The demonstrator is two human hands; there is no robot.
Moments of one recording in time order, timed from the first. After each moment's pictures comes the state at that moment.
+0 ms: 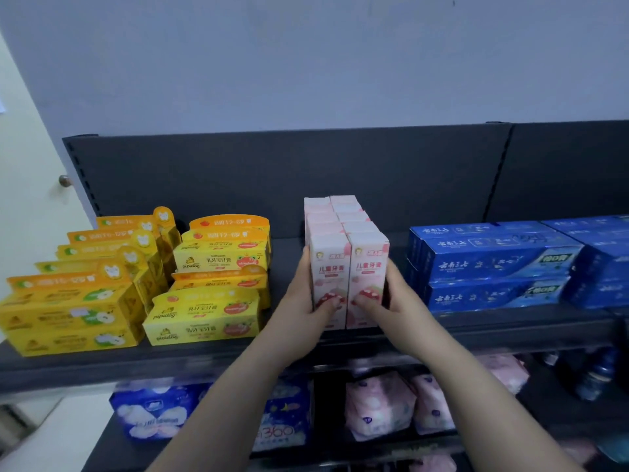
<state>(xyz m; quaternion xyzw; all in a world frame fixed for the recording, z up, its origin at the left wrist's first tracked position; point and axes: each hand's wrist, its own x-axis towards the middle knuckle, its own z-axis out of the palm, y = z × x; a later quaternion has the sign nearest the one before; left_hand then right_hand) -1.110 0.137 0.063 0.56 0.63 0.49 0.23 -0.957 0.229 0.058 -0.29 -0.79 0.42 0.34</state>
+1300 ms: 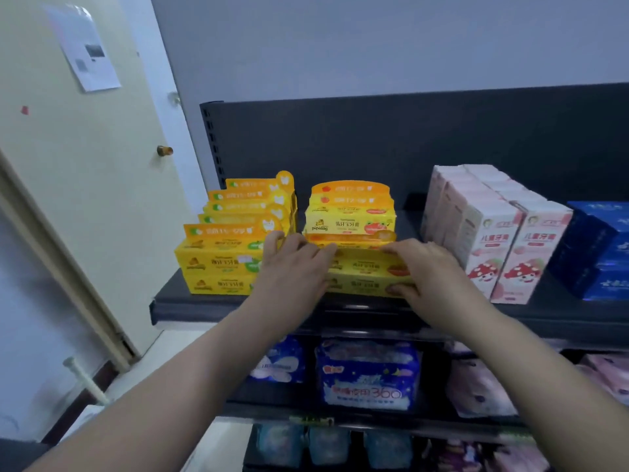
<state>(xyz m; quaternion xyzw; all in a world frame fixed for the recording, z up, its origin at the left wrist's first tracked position) -1.251 0.019 0.076 0.59 0.76 0.03 -0.28 -1.081 0.158 0.063 -0.24 -0.94 0.03 0.25</state>
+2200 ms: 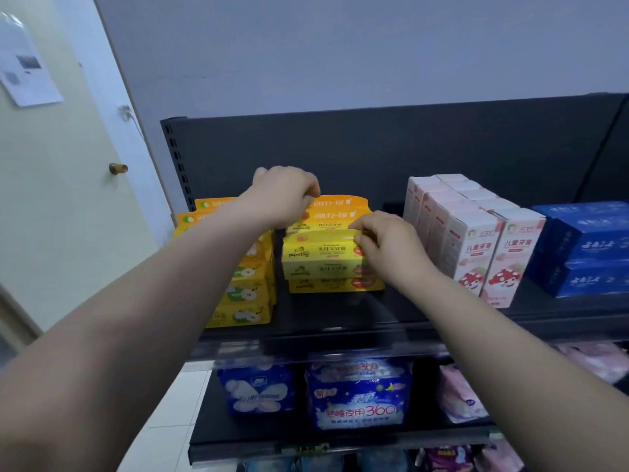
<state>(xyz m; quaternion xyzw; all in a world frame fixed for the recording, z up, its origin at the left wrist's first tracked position) -1.313 0.108 0.180 0.63 0.77 0.06 -0.14 -1.143 0.173 0.099 -0.32 -0.87 0.16 0.34</state>
